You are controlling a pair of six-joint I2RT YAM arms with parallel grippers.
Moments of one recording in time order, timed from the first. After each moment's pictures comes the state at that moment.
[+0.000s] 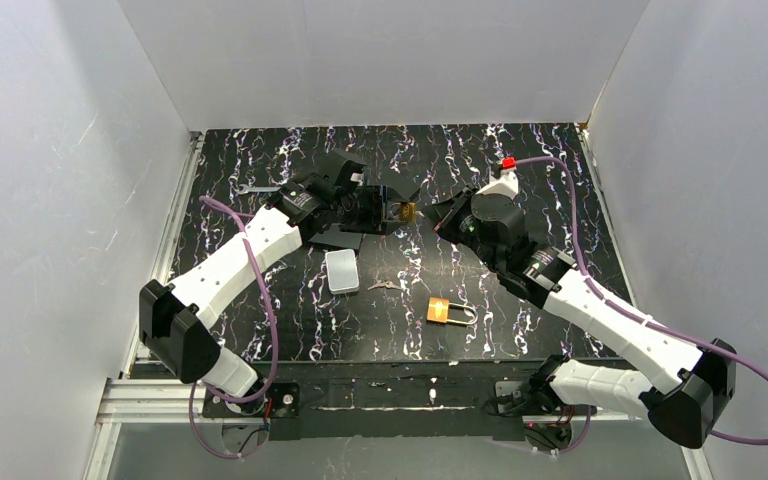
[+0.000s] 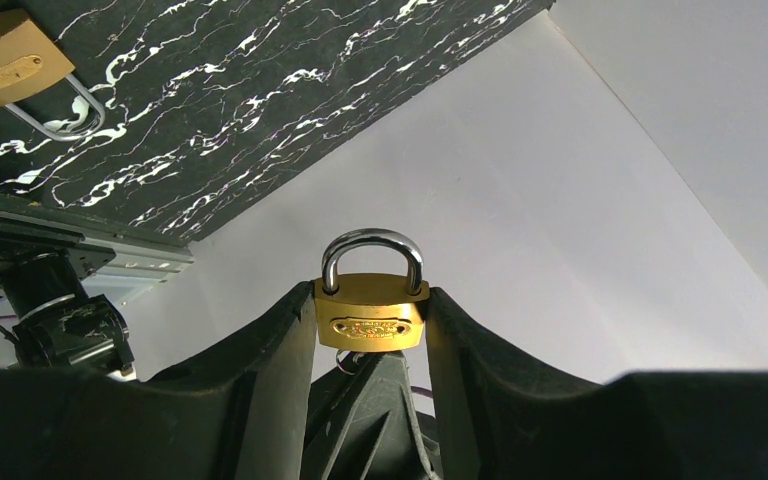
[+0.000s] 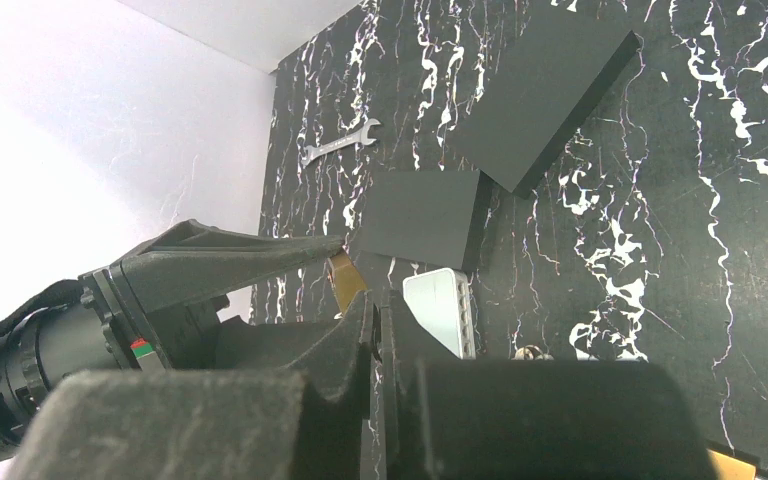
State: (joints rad) left arm -0.68 1.50 1.43 -0.73 0.15 -2.06; right arm 0.82 1.08 0.97 -0.19 0.33 0.96
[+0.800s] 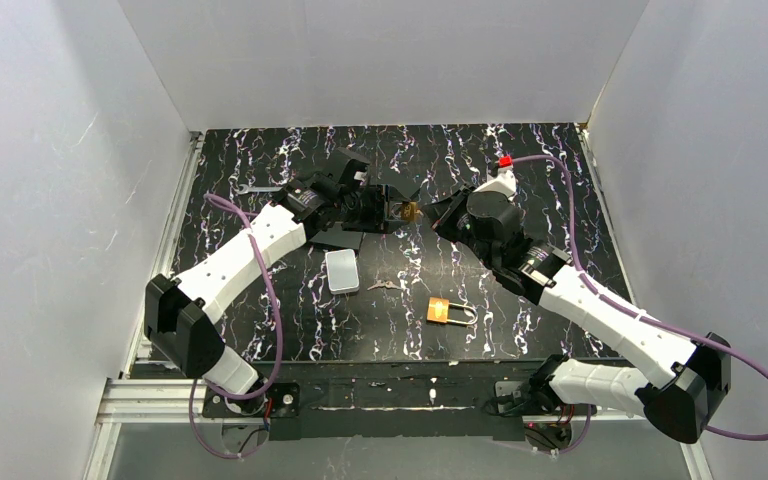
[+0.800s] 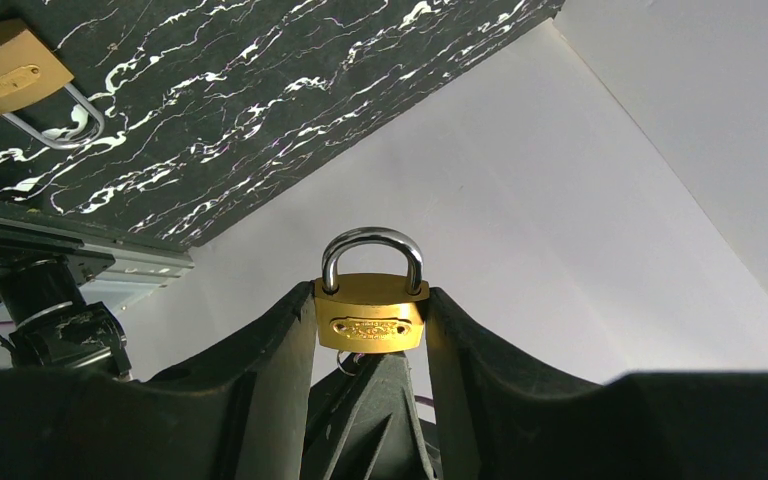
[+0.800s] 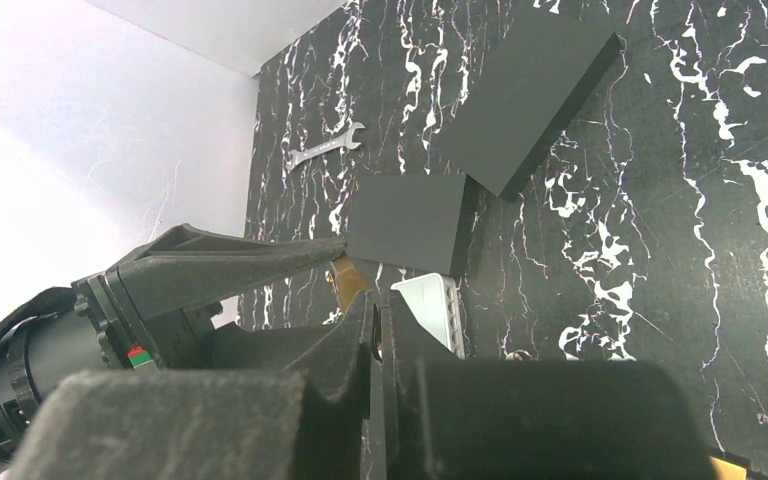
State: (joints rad) left arm -0.68 1.53 1.44 -0.72 0.16 -2.06; right arm 0.82 1.11 0.99 -0.20 0.35 0.96
